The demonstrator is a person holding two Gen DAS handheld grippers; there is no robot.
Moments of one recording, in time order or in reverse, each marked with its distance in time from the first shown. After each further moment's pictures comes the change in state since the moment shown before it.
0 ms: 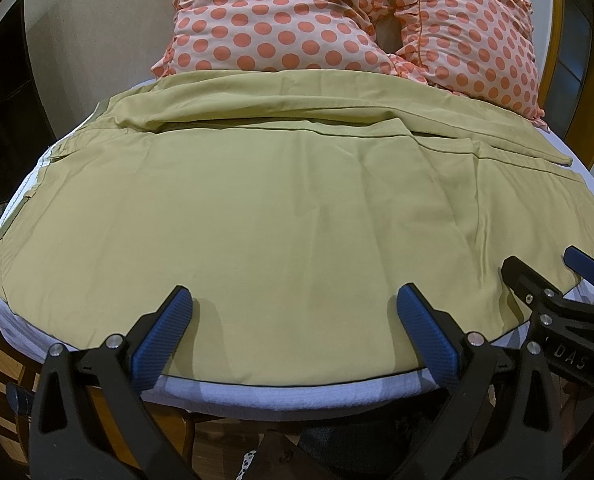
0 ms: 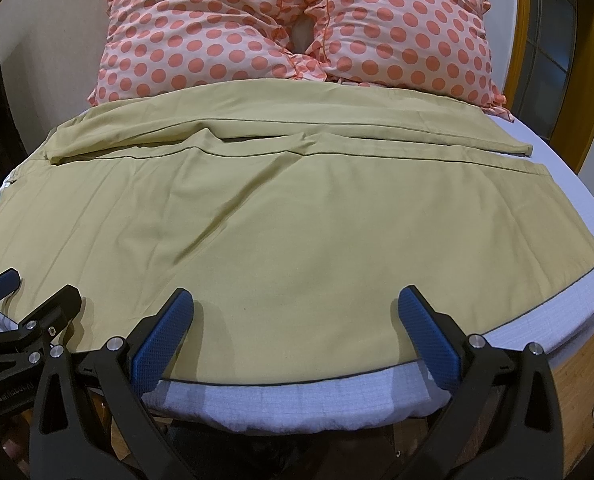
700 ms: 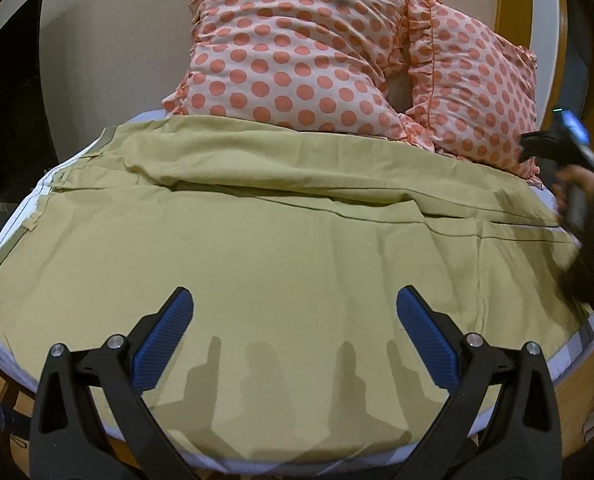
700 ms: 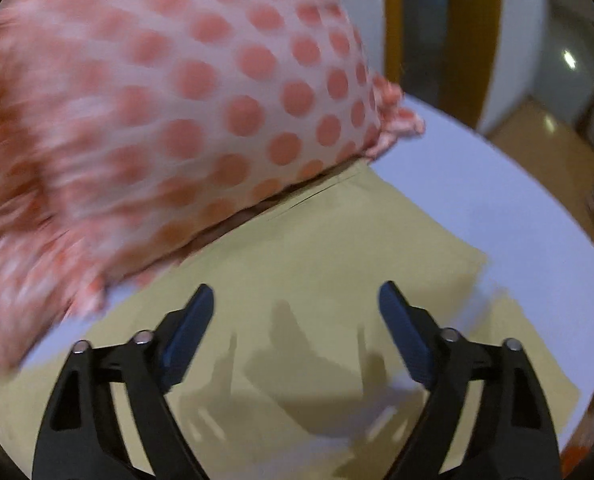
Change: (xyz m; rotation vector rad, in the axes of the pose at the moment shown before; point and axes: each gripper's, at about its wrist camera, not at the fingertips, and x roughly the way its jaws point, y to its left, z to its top) left arm -0.005 0.032 0.047 -0.075 -0.139 -0.055; right arm 0.175 -0.214 0.261 0.537 0.120 -0.303
